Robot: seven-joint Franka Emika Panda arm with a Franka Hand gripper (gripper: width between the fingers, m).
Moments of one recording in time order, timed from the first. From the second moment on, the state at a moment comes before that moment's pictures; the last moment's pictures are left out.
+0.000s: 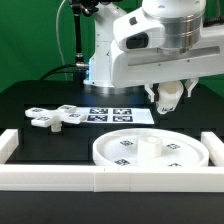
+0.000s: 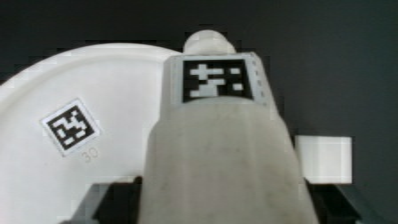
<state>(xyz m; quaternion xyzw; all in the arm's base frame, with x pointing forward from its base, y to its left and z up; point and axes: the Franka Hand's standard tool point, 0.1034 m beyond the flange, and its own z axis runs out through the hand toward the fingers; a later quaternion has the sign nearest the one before) 0.547 0.067 0.095 -0.99 -0.03 0.15 0.06</state>
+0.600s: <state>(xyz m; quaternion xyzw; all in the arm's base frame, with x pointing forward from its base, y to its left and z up) 0.571 0.053 0.101 -1.00 -0.04 -0.06 0.04</state>
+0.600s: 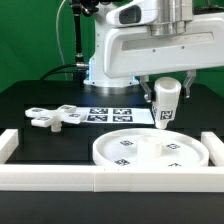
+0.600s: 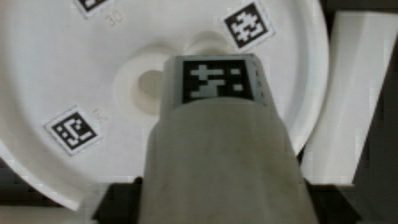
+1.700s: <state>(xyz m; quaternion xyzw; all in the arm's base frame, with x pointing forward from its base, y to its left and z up) 0.572 0.033 0.097 -0.98 -0.06 -0.20 0.01</state>
